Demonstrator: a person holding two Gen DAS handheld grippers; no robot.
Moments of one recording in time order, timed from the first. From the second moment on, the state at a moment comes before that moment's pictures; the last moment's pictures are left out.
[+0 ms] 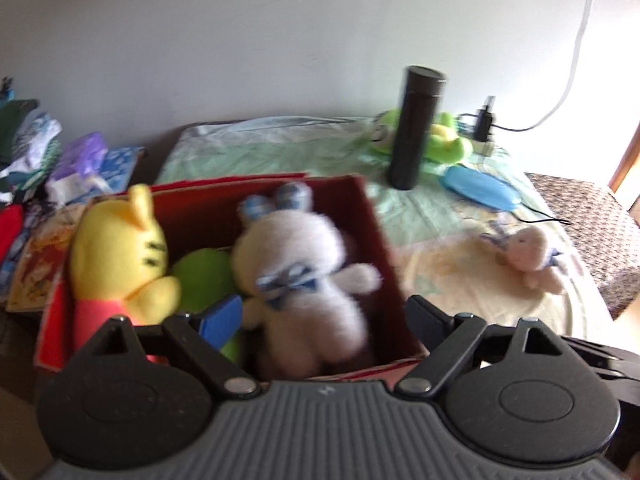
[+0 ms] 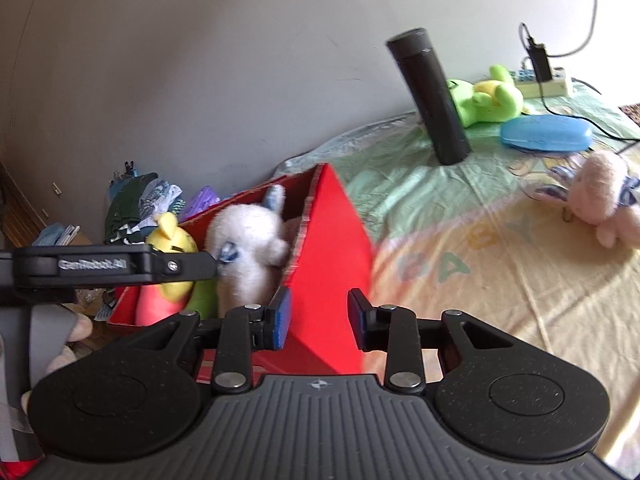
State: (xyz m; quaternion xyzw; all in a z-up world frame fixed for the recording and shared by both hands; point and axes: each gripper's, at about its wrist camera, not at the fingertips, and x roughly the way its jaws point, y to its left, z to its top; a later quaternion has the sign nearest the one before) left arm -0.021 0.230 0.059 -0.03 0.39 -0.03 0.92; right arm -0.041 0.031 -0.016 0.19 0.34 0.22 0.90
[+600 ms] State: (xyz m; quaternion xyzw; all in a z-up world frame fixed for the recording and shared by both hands) left arm 0.051 0.067 -0.010 -0.09 0.45 -0.21 0.86; right arm -0.021 -0.129 -0.055 0.25 0.37 0.09 0.89
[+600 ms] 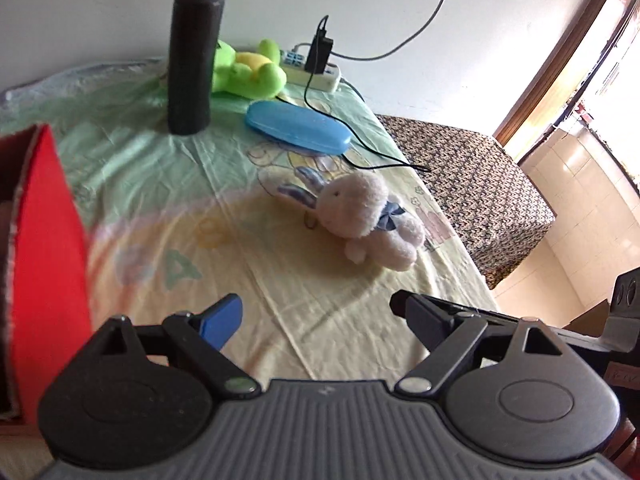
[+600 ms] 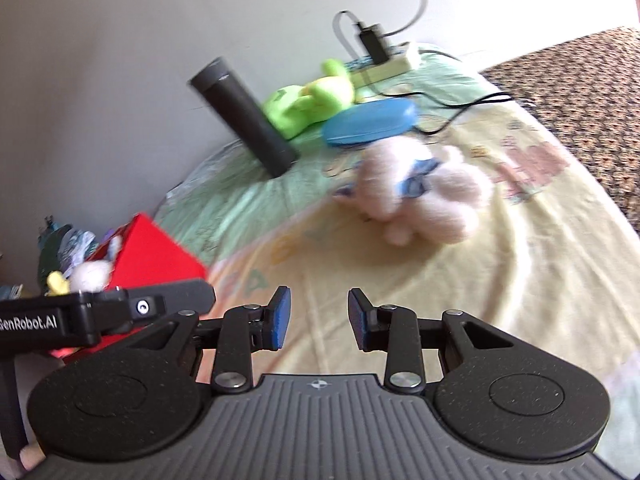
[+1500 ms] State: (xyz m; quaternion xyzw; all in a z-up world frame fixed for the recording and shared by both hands) left arm 0.144 -0.013 -0.080 -0.14 0.49 -0.21 0.84; right arm 0.093 -0.217 -0.108 0.34 0.40 0.09 0.85
